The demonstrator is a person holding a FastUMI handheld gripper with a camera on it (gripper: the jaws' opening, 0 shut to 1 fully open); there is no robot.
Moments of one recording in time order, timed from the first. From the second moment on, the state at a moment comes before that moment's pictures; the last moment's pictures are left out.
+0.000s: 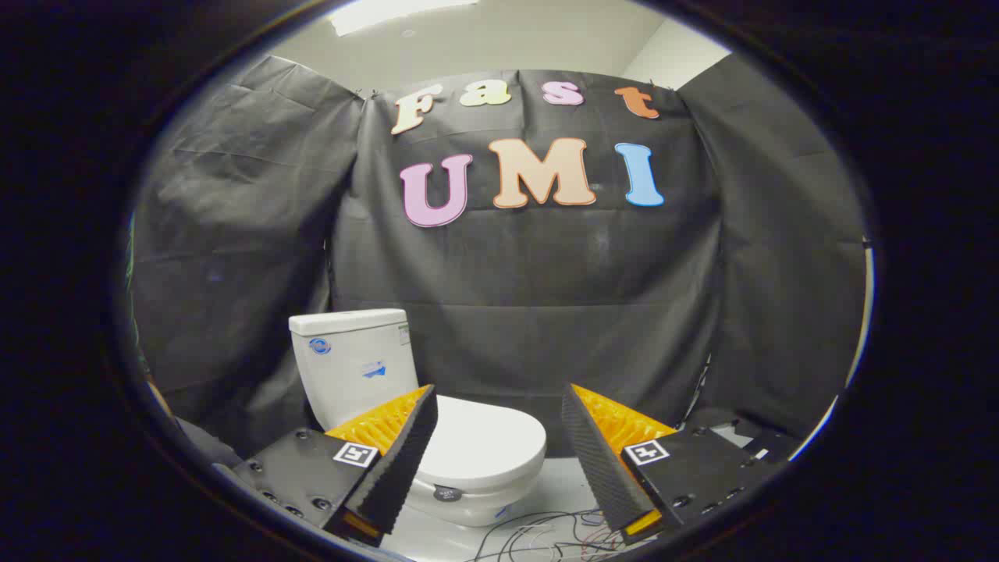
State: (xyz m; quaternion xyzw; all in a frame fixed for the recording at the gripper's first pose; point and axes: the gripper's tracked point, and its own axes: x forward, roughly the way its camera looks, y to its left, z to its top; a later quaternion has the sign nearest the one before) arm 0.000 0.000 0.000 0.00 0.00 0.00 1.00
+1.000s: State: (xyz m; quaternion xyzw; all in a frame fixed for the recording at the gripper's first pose) arm 0.000 0.000 0.000 0.00 0.00 0.00 1.00
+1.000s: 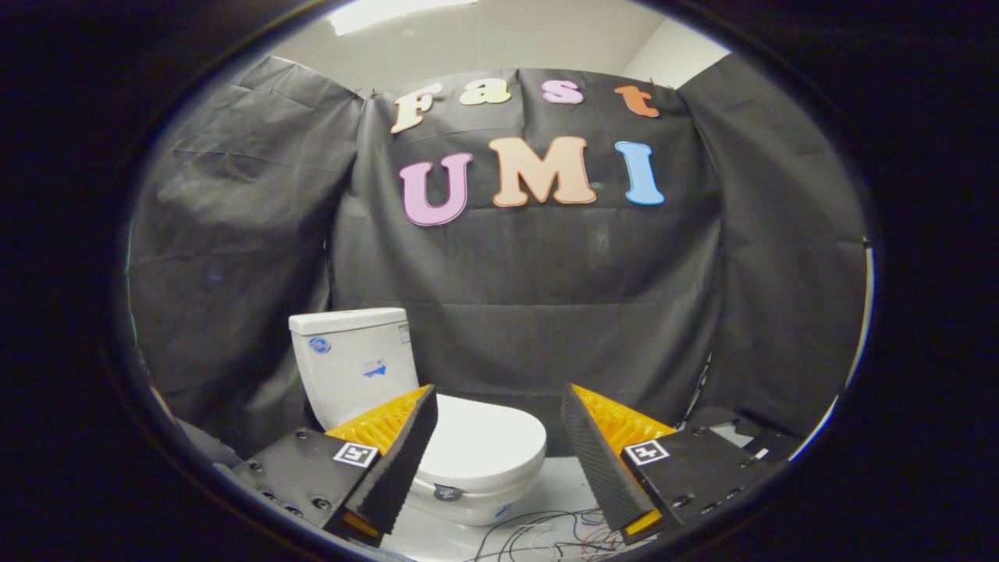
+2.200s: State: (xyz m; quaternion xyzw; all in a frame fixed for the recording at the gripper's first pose) arm 0.111 0.074 -0.074 0.00 0.05 0.00 1.00
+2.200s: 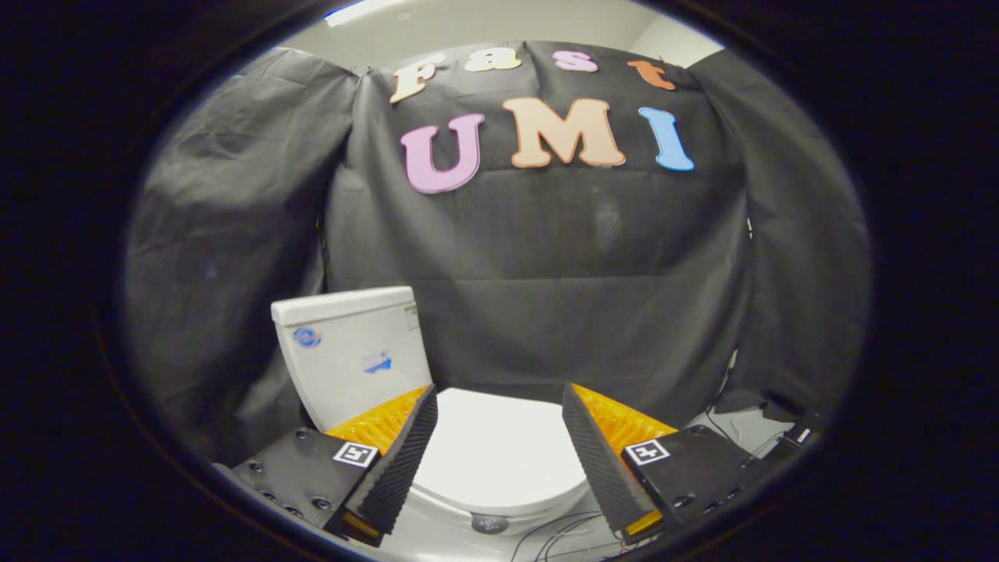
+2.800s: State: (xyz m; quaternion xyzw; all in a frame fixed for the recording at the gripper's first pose) arm 0.078 0.065 -0.213 0.11 0.14 -0.06 0.98
